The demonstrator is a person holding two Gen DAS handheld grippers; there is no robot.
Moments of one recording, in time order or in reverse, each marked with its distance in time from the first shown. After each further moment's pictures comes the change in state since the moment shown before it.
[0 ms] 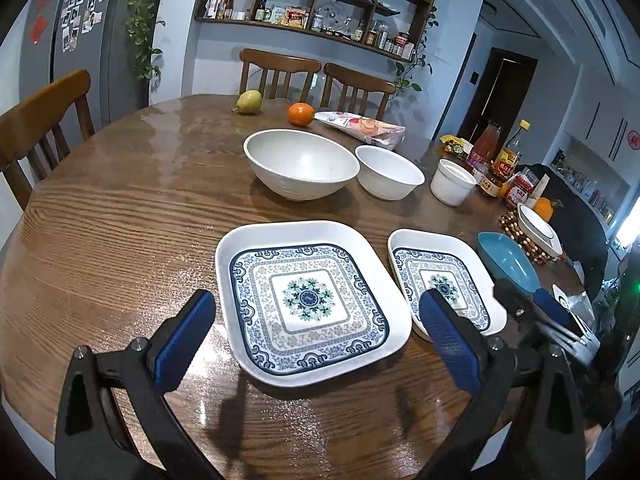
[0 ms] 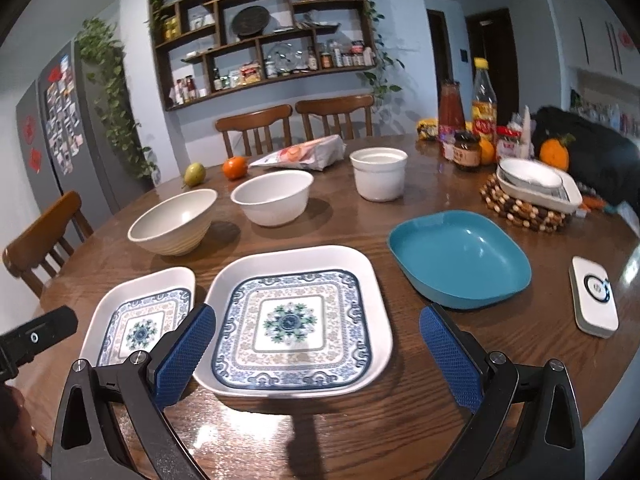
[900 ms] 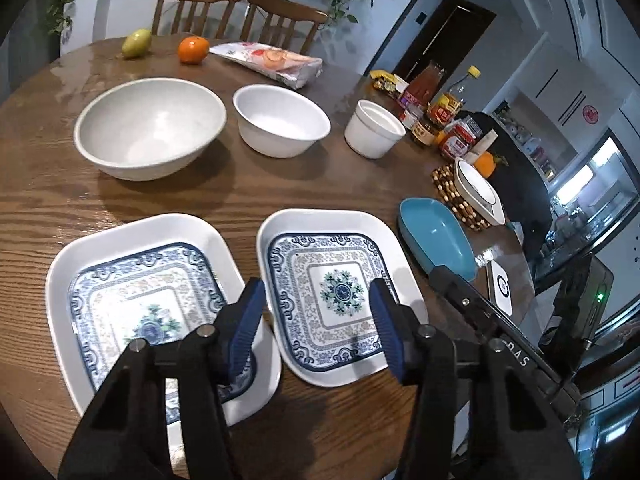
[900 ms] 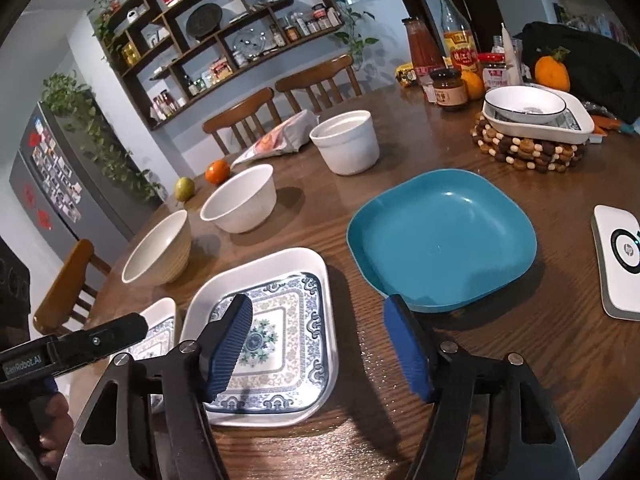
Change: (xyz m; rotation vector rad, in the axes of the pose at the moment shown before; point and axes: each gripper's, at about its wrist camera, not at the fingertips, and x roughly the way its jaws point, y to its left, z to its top) left arm 0.076 -0.068 0.037 0.028 0.306 -0.291; right arm 0.031 -0.065 0.016 0.229 0.121 0.134
